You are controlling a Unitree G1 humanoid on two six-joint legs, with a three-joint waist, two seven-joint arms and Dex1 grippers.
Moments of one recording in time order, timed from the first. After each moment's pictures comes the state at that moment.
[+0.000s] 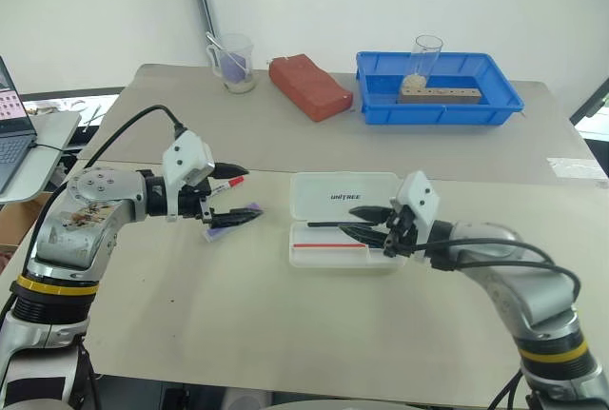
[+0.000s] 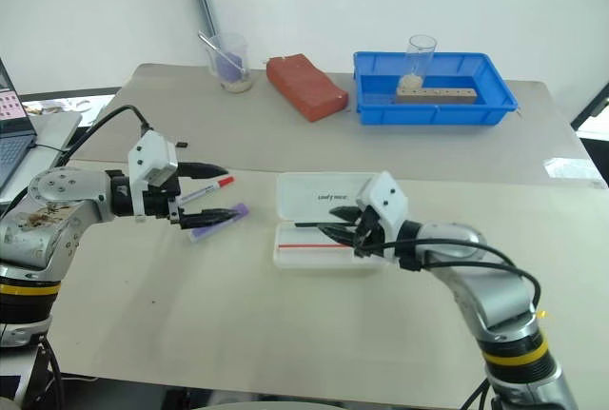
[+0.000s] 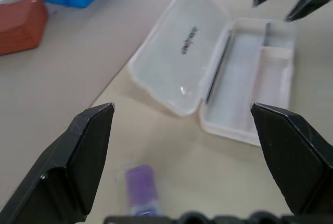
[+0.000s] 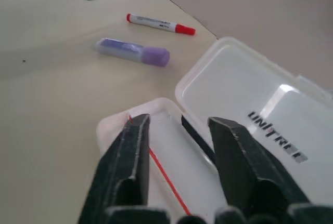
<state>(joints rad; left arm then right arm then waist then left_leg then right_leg) -0.46 0.81 0.00 -0.06 -0.39 0.45 -1.07 -0.31 -0.64 0.05 -0.53 0.48 0.75 0.72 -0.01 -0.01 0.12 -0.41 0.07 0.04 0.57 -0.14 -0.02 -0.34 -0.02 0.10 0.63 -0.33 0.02</state>
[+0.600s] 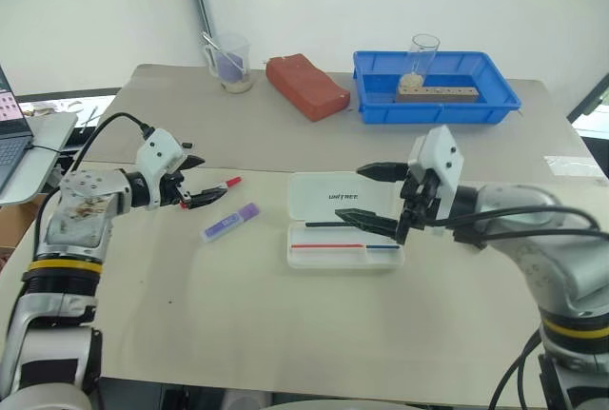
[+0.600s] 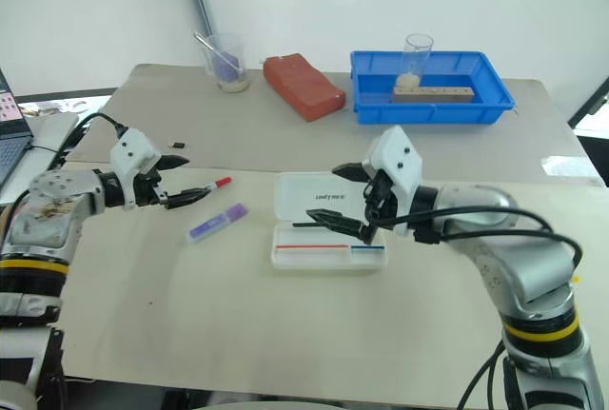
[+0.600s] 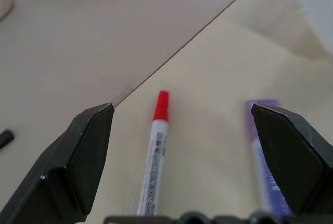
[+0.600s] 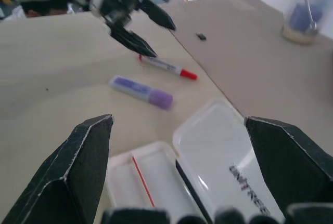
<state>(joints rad) -0.62 0.73 -0.02 0.52 -0.17 0.23 -0.98 -0.53 -0.71 -0.02 -0.60 0.69 0.92 0.74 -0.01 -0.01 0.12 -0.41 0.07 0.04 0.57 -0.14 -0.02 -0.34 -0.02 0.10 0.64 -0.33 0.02</state>
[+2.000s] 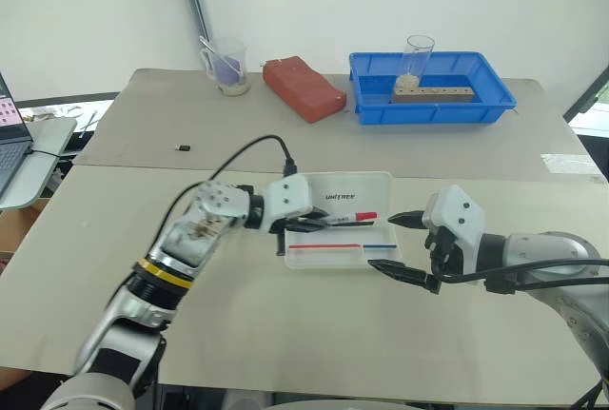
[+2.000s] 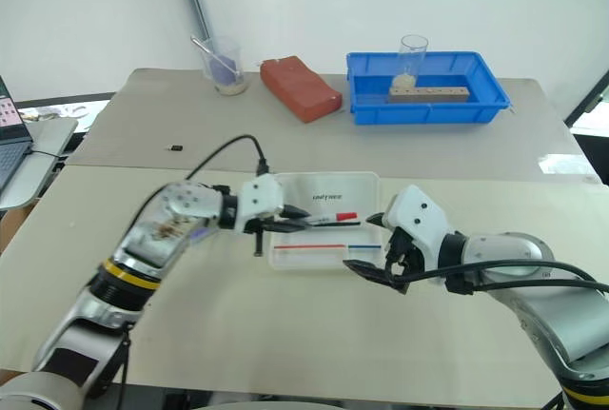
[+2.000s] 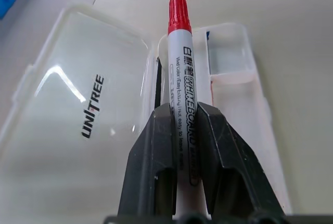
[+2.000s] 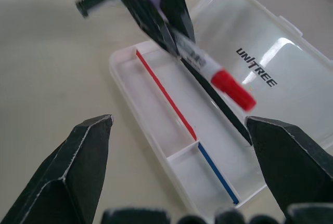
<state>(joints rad) -0.60 0.46 -0.39 0.08 -0.09 0.22 -1.06 -0.12 -0.91 -0.07 -0.76 0.63 0.86 0.67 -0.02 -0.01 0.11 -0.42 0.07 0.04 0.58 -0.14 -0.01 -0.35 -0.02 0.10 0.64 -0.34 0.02</state>
